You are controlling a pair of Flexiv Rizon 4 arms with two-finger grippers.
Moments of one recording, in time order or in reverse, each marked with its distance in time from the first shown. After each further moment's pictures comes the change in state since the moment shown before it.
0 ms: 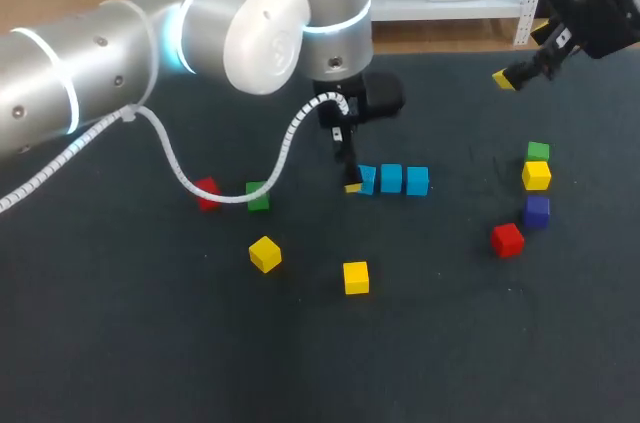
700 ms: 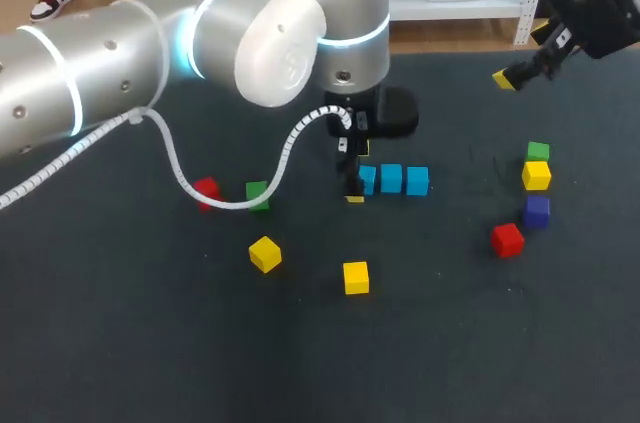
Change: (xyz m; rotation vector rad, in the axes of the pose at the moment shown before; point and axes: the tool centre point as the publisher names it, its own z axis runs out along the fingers) left arm -0.014 -0.018 0.002 -0.023 0.032 0.241; right arm 0.000 0.000 0.000 0.000 0.000 0.000
